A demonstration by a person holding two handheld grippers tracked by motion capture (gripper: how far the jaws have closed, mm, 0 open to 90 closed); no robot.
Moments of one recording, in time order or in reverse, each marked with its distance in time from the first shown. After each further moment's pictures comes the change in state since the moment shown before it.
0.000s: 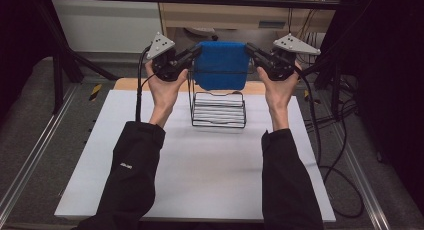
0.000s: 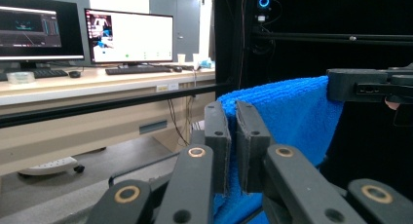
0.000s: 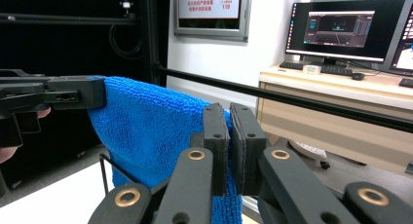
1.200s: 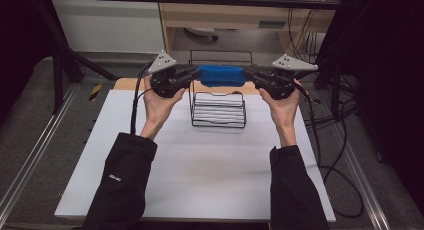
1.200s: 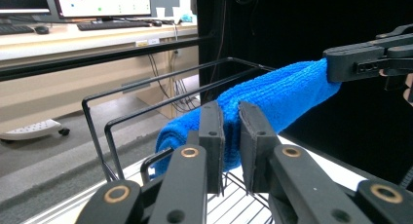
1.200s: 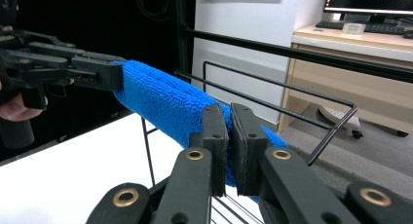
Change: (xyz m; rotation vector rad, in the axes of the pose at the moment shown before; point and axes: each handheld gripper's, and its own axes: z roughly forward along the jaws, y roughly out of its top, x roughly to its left) left arm -0.006 -0.028 -0.017 0.175 -0.088 0.005; right arm 0.004 -0.036 -0.019 0.140 0.121 0.023
